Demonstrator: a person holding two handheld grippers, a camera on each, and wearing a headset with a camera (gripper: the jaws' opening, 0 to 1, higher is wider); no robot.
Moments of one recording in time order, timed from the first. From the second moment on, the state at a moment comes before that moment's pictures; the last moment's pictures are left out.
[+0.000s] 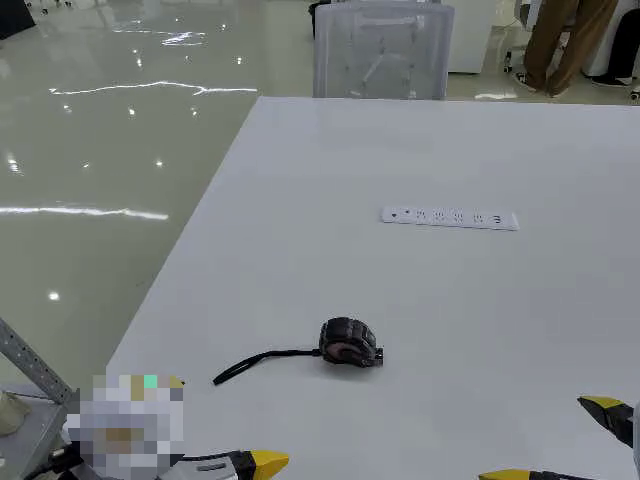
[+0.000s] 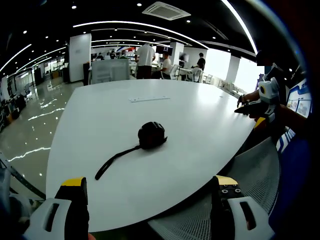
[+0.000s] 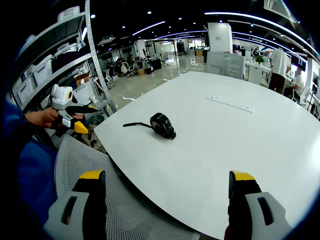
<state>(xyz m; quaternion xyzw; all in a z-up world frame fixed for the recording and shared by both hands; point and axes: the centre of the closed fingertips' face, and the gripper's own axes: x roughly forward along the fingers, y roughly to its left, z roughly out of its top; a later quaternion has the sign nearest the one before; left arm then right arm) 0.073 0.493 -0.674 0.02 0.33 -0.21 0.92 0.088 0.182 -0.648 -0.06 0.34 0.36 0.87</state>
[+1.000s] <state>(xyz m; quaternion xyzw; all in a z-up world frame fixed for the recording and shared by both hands) 0.072 0.502 -0.673 0.01 0.34 -0.21 0.92 0.082 0.175 -0.647 -0.07 0.35 0.35 0.87</state>
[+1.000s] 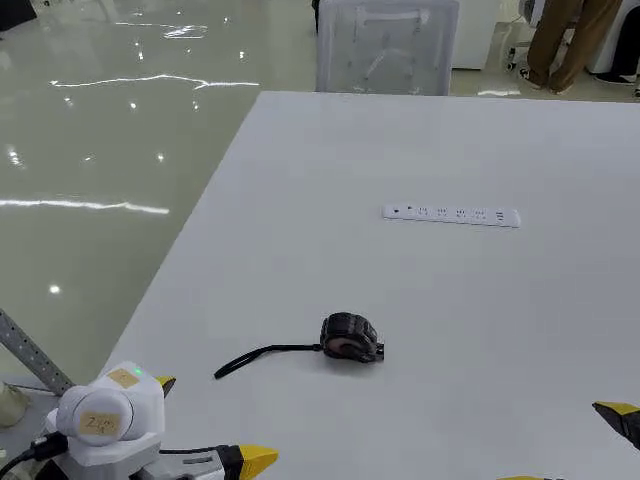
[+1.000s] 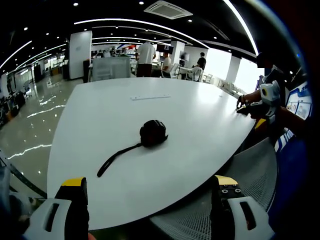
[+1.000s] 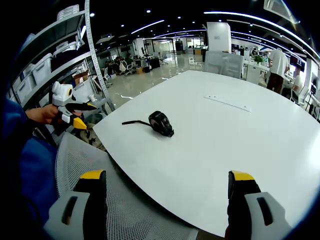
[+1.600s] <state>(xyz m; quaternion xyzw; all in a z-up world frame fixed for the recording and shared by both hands) 0.072 0.505 -0.677 0.01 0.34 -0.21 0.92 0.077 0.173 -0.653 -0.07 0.35 0.36 0.86</state>
